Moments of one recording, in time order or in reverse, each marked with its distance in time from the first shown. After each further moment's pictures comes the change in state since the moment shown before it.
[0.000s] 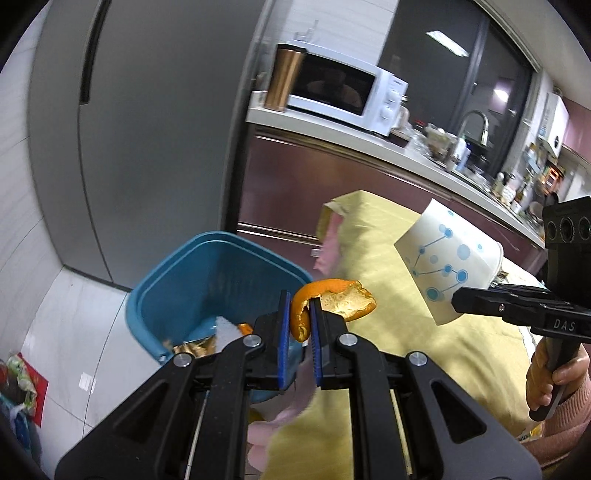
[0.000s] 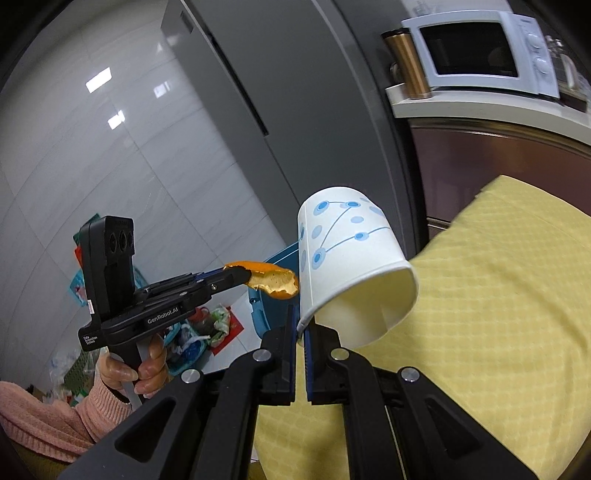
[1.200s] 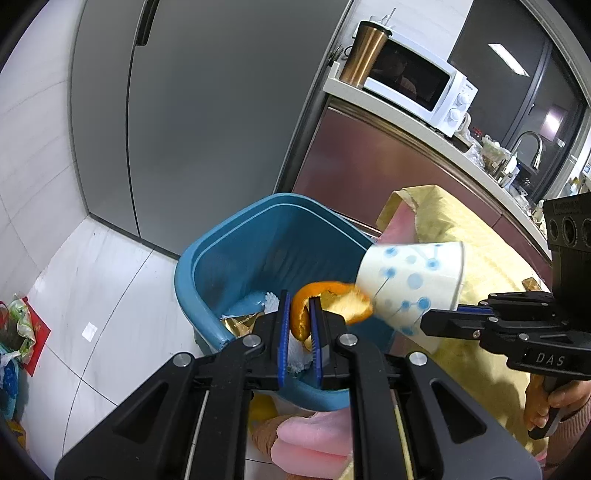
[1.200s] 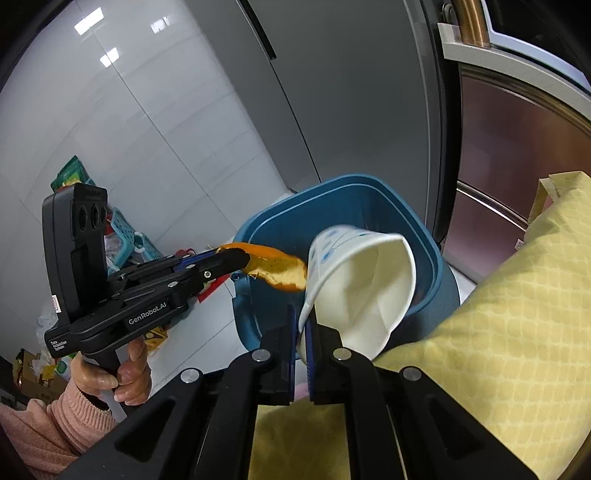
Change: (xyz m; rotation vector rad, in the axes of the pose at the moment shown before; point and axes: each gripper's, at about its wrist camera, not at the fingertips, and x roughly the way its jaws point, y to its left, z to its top) left arm 0.053 0.069 -0.015 -0.169 0.080 0.111; right arm 0.121 0.022 0.014 -0.078 0.271 -0.031
